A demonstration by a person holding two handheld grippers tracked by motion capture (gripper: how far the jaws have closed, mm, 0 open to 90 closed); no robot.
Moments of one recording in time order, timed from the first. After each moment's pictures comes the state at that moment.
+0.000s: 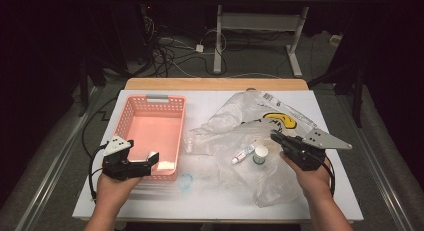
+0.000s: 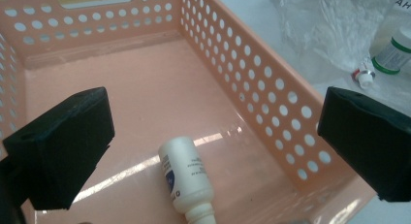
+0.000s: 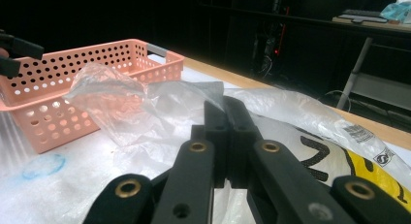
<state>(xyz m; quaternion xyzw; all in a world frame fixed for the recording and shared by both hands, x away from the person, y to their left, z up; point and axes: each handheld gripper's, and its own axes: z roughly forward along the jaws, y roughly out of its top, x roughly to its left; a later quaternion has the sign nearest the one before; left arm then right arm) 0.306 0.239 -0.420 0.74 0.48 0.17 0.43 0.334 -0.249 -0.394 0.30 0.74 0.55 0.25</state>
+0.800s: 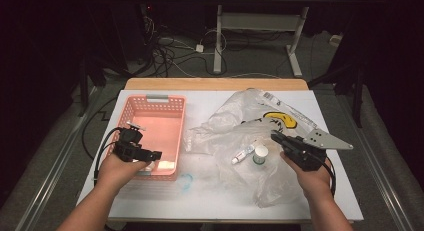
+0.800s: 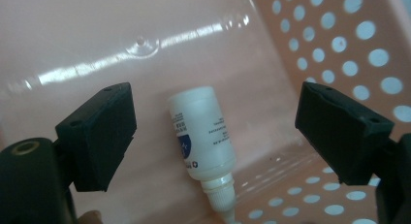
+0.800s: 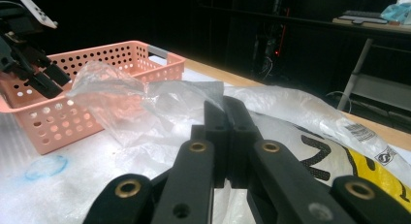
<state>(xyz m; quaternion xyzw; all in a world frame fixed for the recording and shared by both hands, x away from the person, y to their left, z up) 0.370 0.232 -0.427 0.80 0.55 0.00 0.23 0.333 -0.250 -0.394 0.30 0.74 0.55 0.25</state>
